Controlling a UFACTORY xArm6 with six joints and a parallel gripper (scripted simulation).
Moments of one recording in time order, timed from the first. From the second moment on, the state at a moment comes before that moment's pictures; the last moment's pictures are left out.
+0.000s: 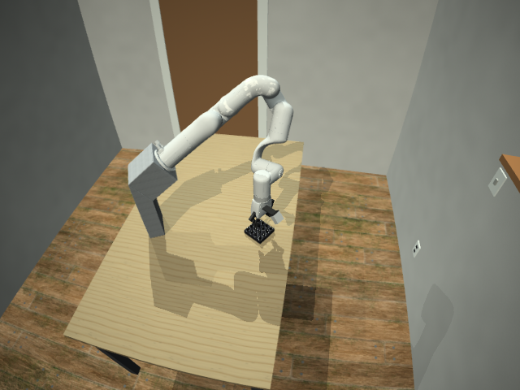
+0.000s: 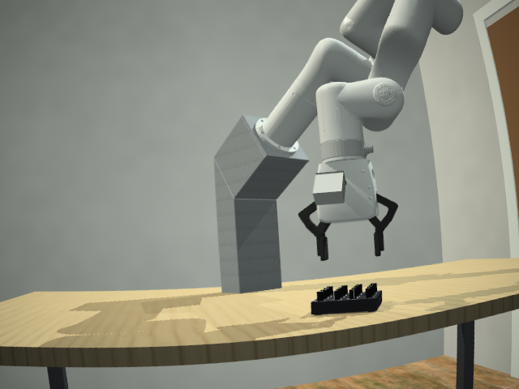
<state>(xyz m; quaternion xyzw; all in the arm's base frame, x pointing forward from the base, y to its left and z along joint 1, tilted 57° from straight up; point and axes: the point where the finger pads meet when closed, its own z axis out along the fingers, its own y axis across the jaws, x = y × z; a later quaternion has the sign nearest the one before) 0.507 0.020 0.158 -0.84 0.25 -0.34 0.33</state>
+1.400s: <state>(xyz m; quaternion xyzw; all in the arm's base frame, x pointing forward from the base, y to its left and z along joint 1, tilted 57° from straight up) 0.490 0.038 0.147 -0.84 0.25 -0.34 0.33</state>
